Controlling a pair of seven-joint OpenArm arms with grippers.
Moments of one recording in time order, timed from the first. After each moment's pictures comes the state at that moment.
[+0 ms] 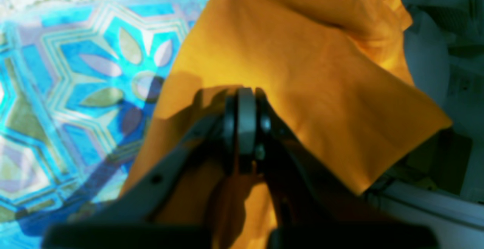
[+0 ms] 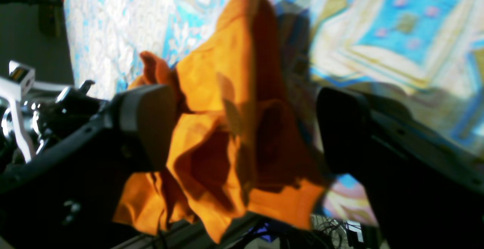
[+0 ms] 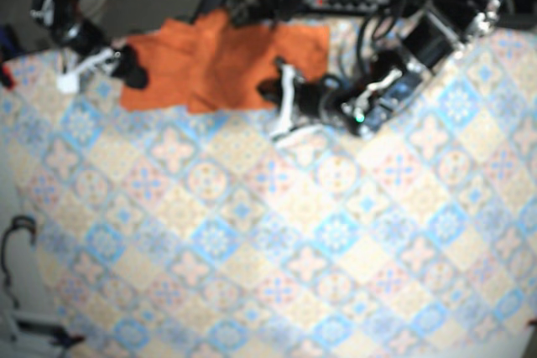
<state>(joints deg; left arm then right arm) -14.2 -20.8 47.0 71.2 -47.1 -33.8 44.0 -21.6 13.2 29.1 70.8 61.1 37.1 -50.0</state>
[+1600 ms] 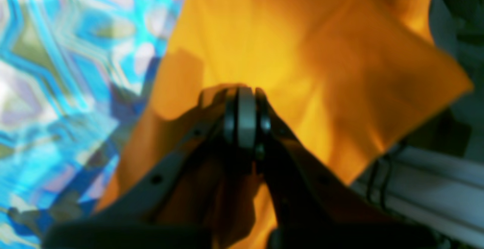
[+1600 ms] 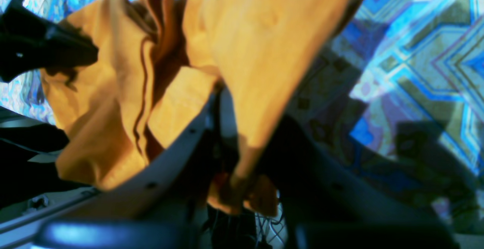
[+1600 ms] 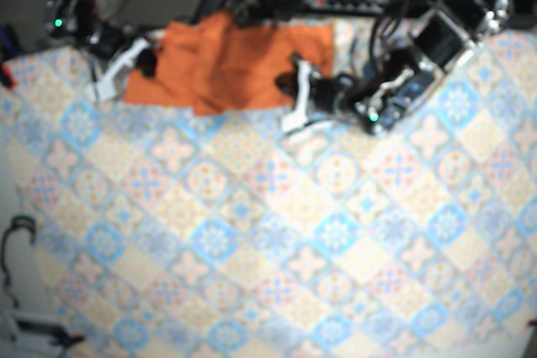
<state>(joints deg) -13.4 -24.0 46.7 71.5 -48.4 -34.0 48.3 -24.4 10.0 23.8 89.4 41.9 36.2 -51.9</state>
